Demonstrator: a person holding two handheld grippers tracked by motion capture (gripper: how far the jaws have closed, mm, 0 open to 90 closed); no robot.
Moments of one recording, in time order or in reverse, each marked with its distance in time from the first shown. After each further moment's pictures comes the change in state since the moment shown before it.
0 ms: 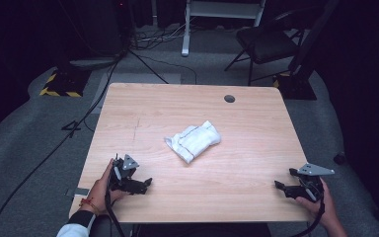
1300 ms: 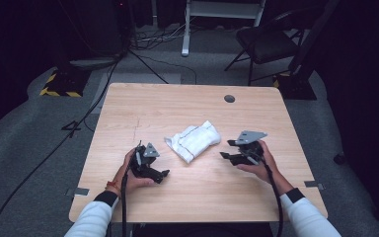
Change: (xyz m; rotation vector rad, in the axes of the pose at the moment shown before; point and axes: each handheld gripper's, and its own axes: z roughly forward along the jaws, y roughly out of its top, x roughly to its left) left arm -0.007 0.056 0.048 -0.004 -0.154 0.172; right arm 0.099 0.155 0.097 -0.075 0.226 -0.334
